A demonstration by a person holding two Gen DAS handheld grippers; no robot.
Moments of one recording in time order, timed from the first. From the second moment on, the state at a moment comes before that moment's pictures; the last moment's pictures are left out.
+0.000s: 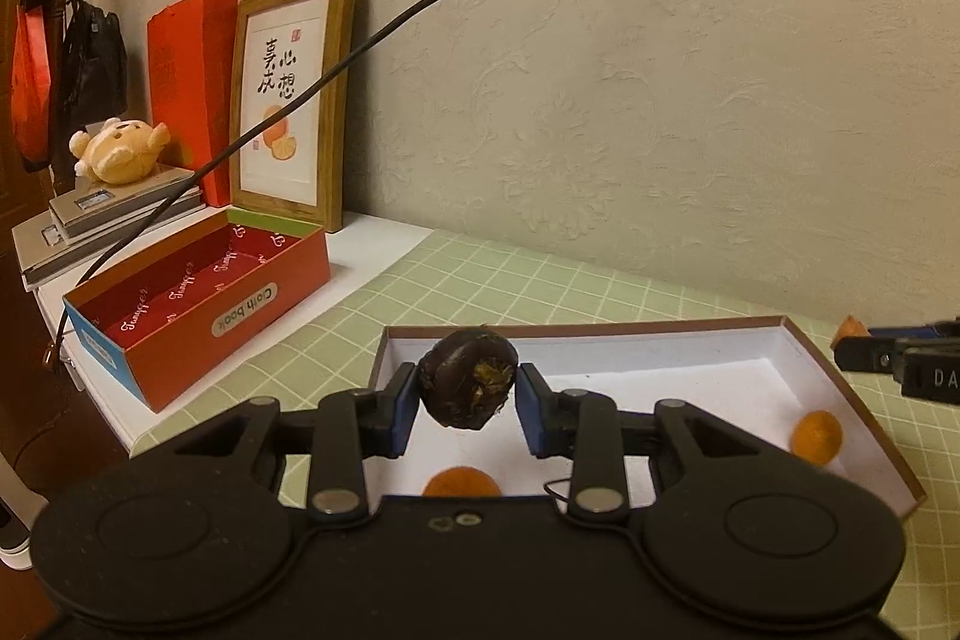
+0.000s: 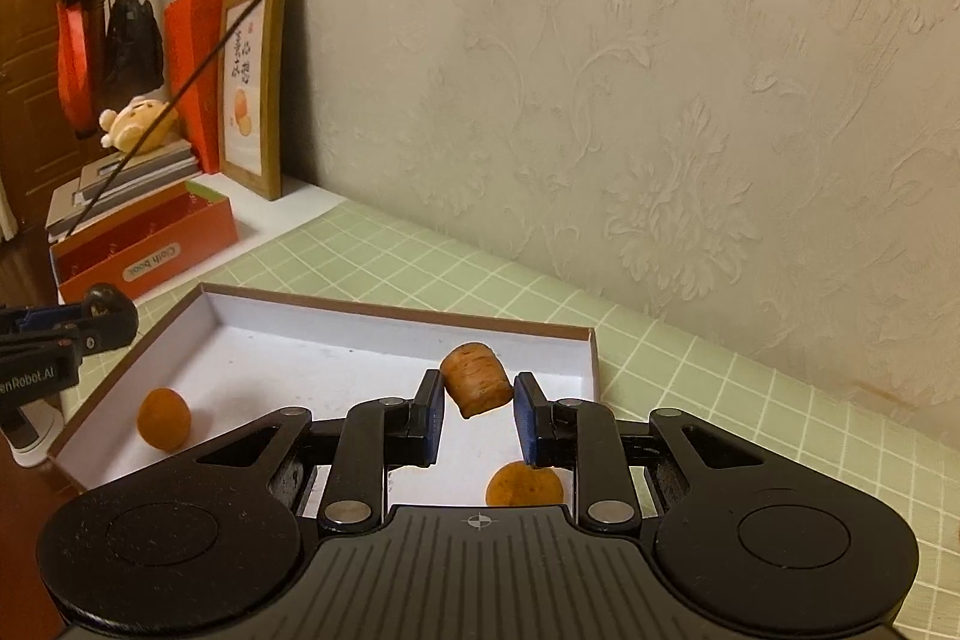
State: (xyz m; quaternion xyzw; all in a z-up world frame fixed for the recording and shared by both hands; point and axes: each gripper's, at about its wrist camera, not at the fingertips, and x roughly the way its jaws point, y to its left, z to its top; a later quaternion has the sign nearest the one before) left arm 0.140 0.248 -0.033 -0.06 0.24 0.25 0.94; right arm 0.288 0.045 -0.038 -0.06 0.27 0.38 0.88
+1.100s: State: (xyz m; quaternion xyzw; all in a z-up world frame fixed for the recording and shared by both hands) left arm 0.152 0.259 -0.045 -0.04 0.24 0.28 0.93; right arm 0.307 0.057 -0.057 -0.05 0.25 0.36 0.90
